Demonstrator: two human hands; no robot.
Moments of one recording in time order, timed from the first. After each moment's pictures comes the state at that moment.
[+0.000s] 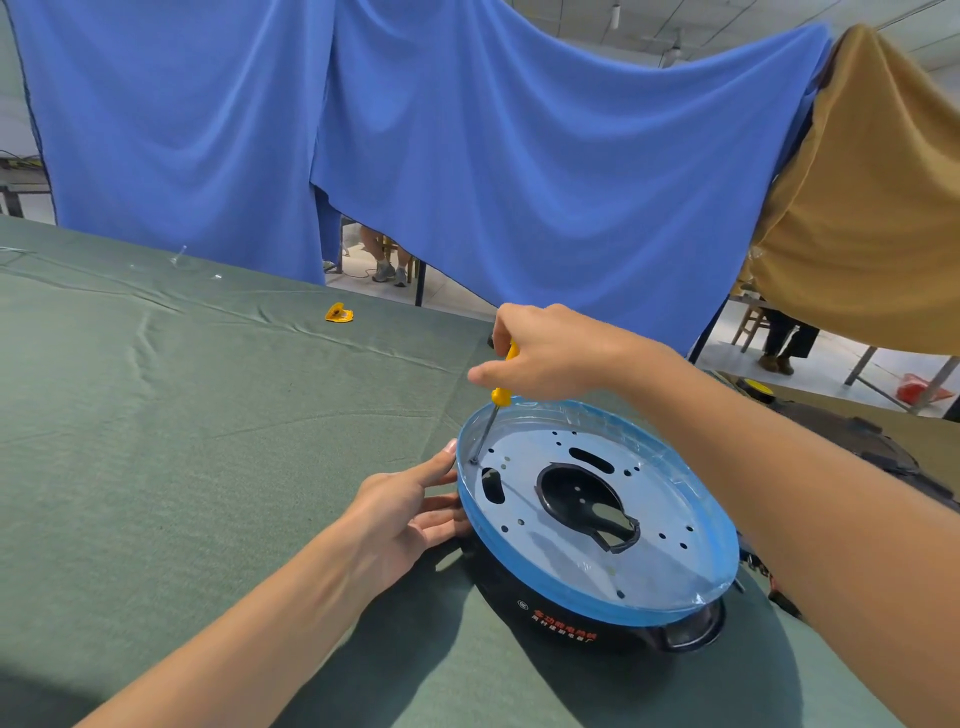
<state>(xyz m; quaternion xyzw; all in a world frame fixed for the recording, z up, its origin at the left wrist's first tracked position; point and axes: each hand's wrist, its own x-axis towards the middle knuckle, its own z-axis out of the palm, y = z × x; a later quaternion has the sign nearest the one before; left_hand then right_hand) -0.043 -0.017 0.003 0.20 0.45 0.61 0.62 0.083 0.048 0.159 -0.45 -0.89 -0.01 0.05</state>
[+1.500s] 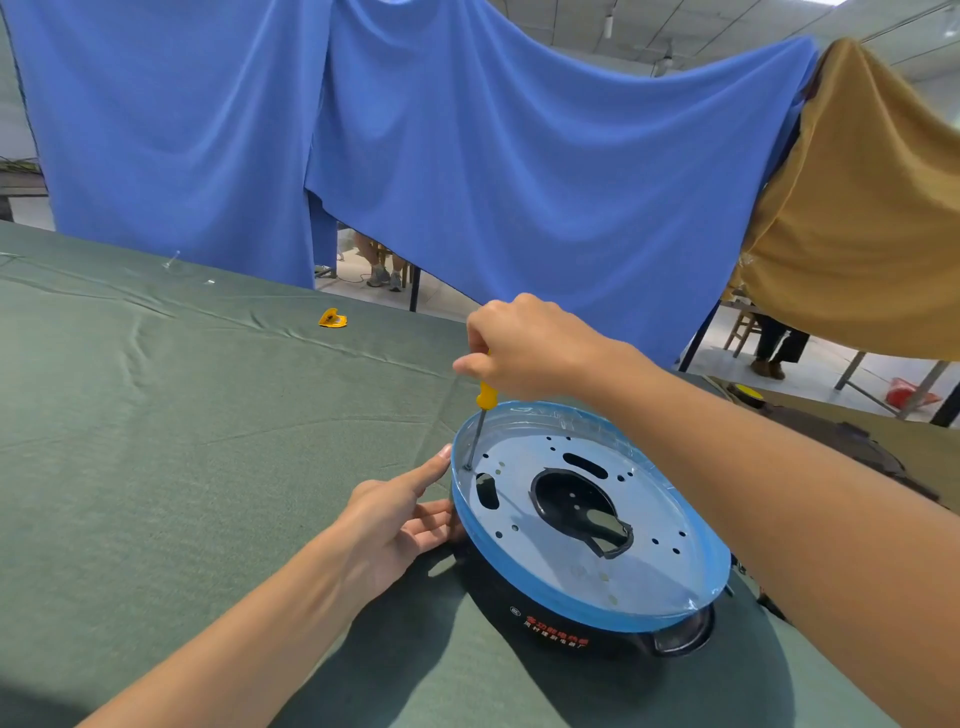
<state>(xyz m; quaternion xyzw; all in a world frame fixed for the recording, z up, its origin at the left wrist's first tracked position) -0.042 -0.019 0.007 0.17 0.46 0.61 0.62 0.068 0.045 0.160 -0.42 -0.90 -0.09 0.06</state>
